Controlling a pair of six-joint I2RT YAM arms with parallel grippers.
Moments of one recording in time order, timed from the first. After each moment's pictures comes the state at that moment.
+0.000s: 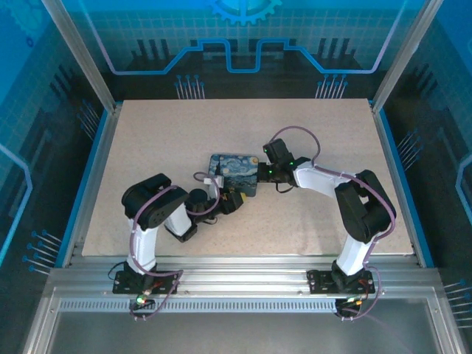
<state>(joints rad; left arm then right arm) -0.59 2.00 0.38 1.38 0.32 -0.88 0.52 1.76 1.07 -0.26 -0.02 0.50</state>
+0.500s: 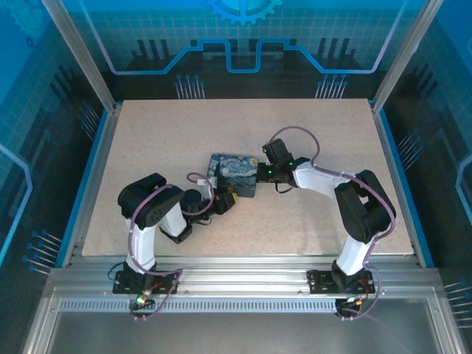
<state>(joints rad) -0.54 1.99 0.33 1.39 0.34 -0.88 0.53 1.76 1.07 -0.26 -0.03 0.50</state>
